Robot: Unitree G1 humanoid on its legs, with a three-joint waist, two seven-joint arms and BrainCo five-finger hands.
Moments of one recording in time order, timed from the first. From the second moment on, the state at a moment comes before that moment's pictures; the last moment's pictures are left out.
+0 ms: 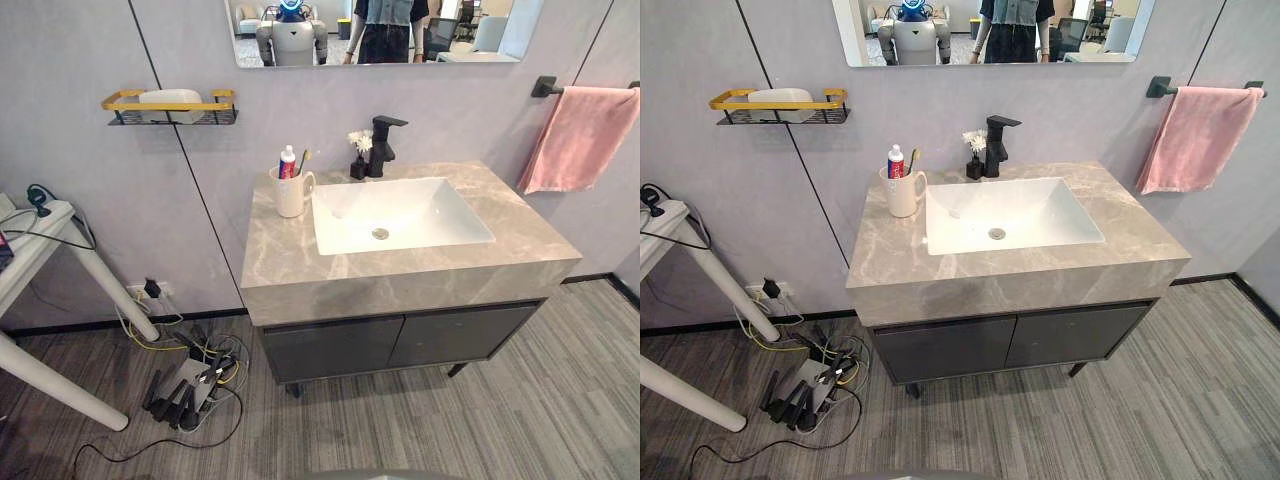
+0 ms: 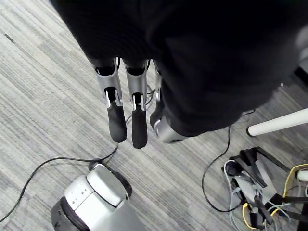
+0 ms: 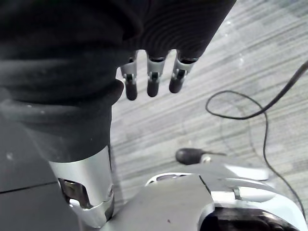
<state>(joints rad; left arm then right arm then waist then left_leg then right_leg) 0.25 -0.04 0.59 1.07 -0.05 -0.02 0.17 0.20 -0.11 -0.22 1.11 -0.04 -0.11 -0.04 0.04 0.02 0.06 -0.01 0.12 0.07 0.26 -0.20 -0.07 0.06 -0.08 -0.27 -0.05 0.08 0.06</state>
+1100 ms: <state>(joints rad) 0.18 0.04 0.36 1.07 0.02 -0.04 0.16 0.10 -0.14 0.00 1.08 -0.06 -0.10 -0.03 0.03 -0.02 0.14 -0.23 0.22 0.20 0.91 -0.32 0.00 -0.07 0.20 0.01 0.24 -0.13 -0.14</state>
